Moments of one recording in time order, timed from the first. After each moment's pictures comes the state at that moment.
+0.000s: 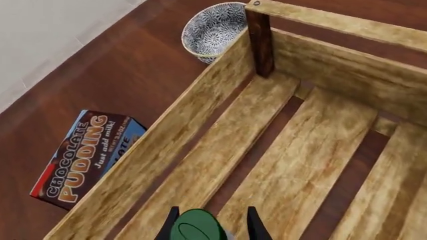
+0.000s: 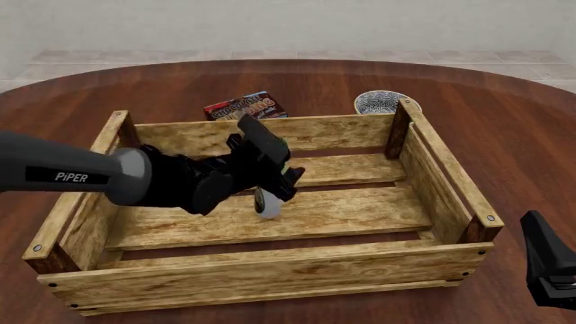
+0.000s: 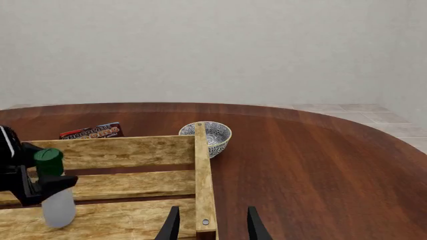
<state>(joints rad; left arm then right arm) -0.64 1.84 -0.95 -0.34 0.35 0.00 0.01 0.00 0.00 0.00</state>
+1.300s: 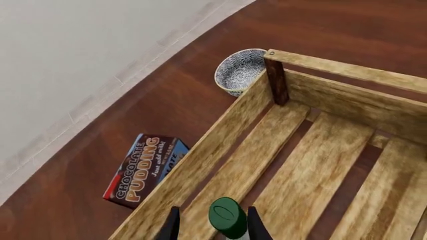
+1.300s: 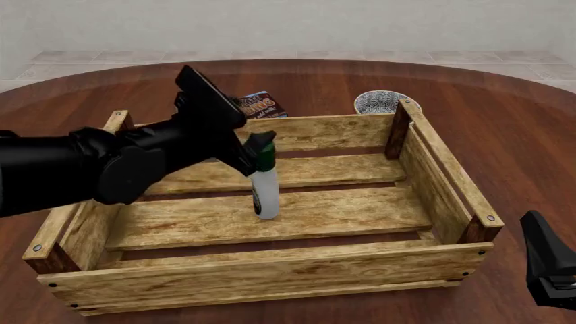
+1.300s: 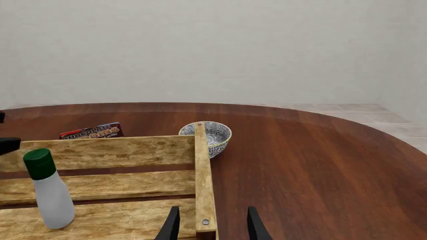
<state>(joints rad) -0.59 1.45 -0.83 -0.22 0.38 0.00 0.01 0.00 0.00 0.00</state>
